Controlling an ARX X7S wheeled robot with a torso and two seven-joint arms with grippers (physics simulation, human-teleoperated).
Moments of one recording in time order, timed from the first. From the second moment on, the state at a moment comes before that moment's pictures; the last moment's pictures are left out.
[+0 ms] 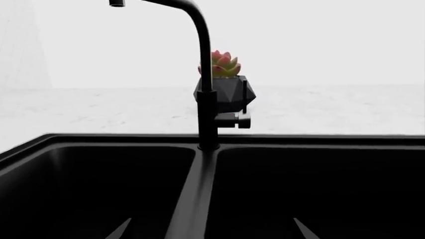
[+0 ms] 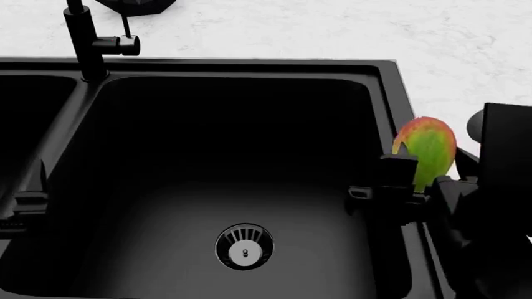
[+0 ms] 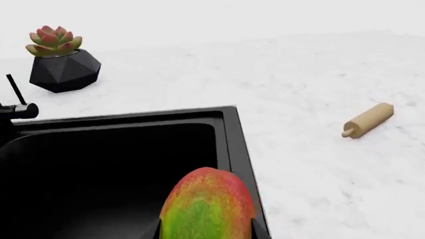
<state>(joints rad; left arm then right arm) -0.37 -0.35 -0.04 0.41 -0.38 -0.71 -0.20 0.74 0.60 0.04 -0.46 1.43 1.18 0.90</state>
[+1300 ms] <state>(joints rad) -0.39 -0.36 -0.01 0.42 -0.41 -0.71 -0.21 1.23 0.19 -0.66 0.49 1.01 1.07 0.08</state>
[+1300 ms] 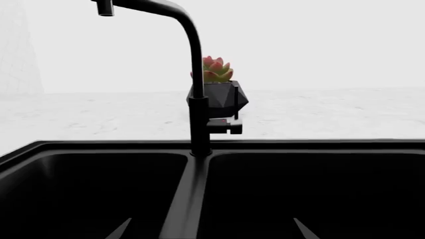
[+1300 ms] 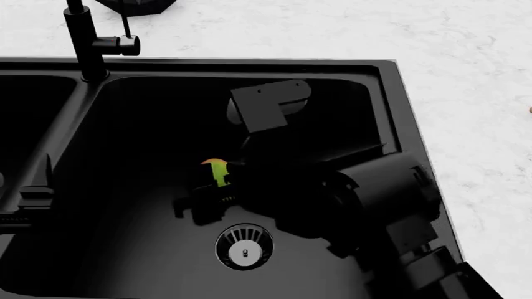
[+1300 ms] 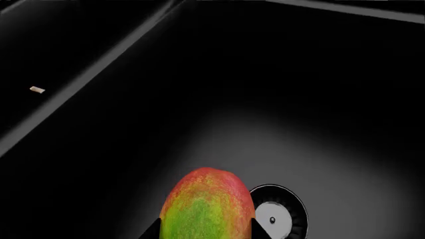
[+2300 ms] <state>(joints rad) -0.36 -0.37 -0.03 0.44 -0.43 -0.70 -0.22 1.17 0.10 -0.90 0.69 0.88 1.02 -0.07</state>
